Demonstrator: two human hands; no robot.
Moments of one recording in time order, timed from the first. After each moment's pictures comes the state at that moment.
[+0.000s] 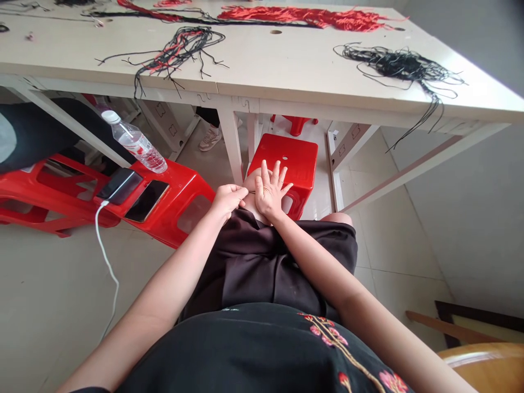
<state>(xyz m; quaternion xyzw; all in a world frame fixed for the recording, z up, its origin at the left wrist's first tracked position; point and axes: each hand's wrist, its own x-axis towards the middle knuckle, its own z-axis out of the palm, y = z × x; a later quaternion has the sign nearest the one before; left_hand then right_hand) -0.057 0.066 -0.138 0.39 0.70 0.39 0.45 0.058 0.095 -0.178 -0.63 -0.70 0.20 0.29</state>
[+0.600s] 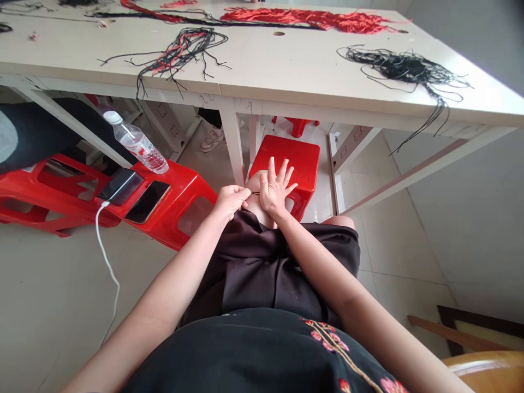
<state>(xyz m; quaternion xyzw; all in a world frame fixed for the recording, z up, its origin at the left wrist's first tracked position) -0.059 0.071 -0.145 0.38 0.69 0.40 0.47 0.059 0.105 -0.177 -0.64 -0.66 0.21 0.33</state>
